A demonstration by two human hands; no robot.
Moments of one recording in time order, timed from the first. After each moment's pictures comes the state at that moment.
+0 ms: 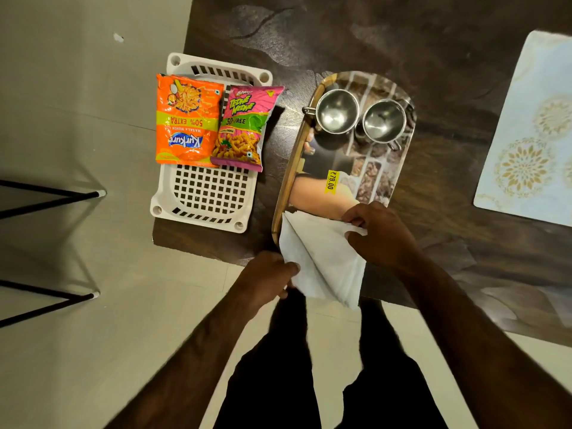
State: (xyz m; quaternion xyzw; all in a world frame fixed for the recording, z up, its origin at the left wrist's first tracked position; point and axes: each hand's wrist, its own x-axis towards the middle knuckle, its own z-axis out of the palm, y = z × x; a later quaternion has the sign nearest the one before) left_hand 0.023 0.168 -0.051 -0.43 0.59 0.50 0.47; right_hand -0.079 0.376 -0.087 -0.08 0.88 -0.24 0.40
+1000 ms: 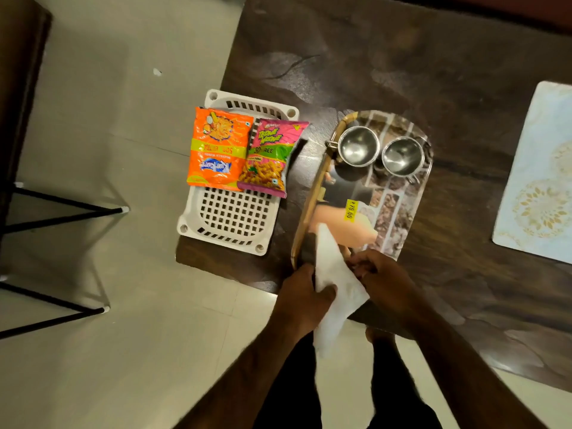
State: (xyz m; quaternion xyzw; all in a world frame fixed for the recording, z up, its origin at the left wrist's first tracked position) left_hand 0.027 0.200 -0.067 -0.38 0.70 0.49 0.35; right_hand -0.046 0.364 -0.099 0.09 0.81 -0.34 0.47
